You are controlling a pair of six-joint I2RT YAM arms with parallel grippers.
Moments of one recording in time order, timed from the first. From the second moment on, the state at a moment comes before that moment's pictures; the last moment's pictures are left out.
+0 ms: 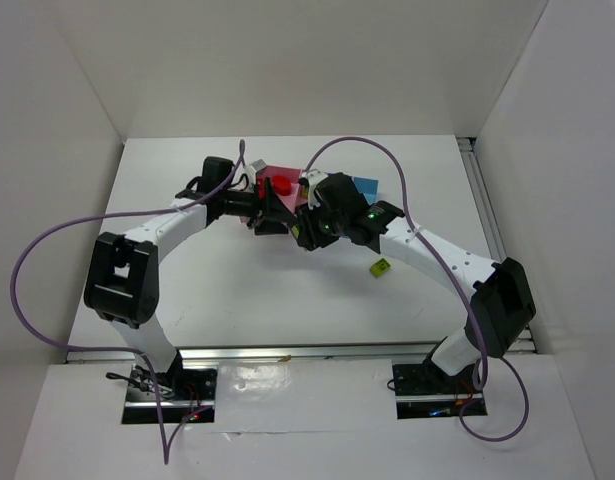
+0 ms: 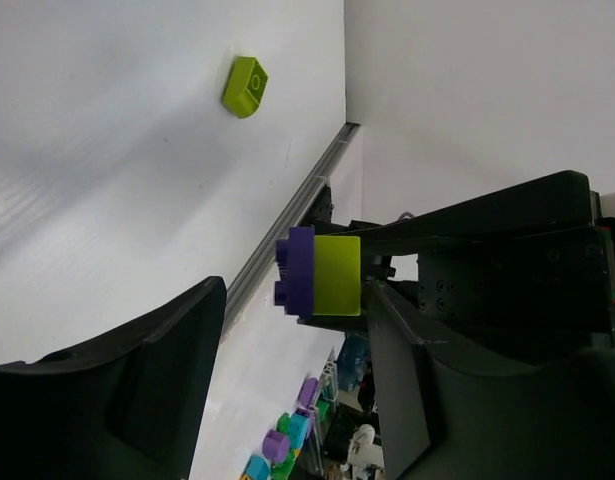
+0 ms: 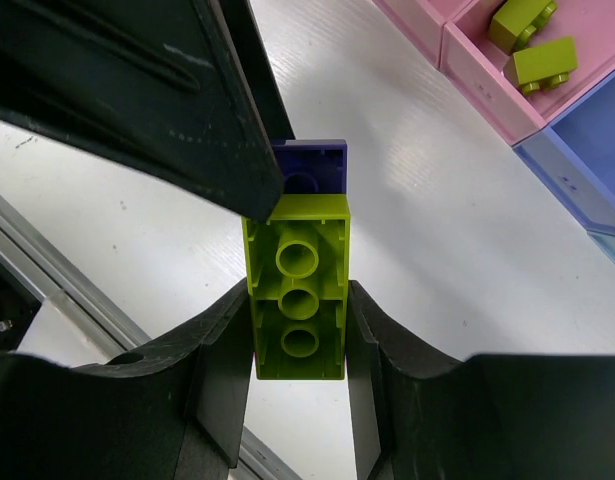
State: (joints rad) left arm -0.26 1.73 1.22 -0.23 1.01 -0.75; right arm 0.72 1.53 1.27 -0.46 -0.12 0.24
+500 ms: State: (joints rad) left arm -0.23 1.73 1.19 -0.16 1.02 -0.79; right arm 0.72 1.53 1.27 -0.46 -0.12 0.24
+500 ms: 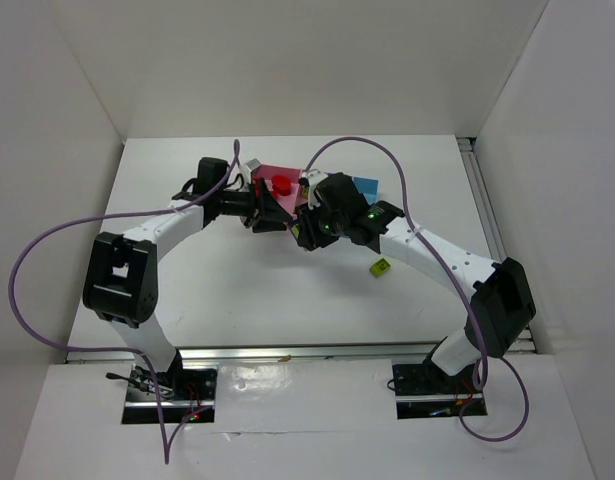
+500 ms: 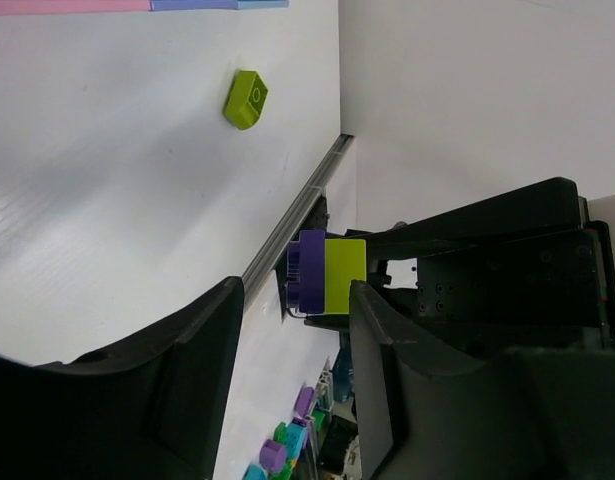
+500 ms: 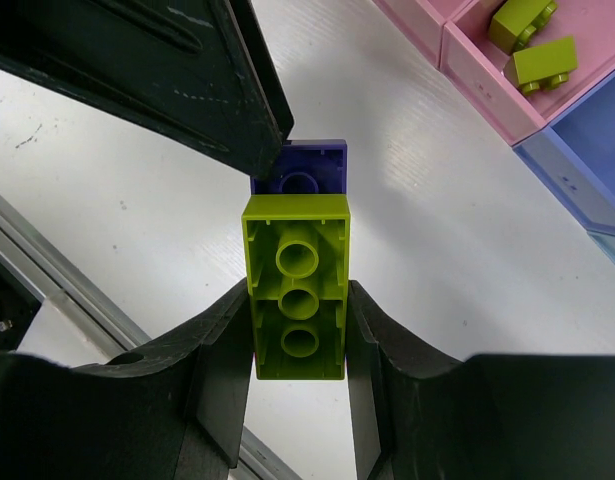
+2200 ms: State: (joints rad) left arm -0.18 1.68 1.25 -0.49 0.71 -0.64; right arm 0.49 1.79 1.61 -0.49 0.24 0.46
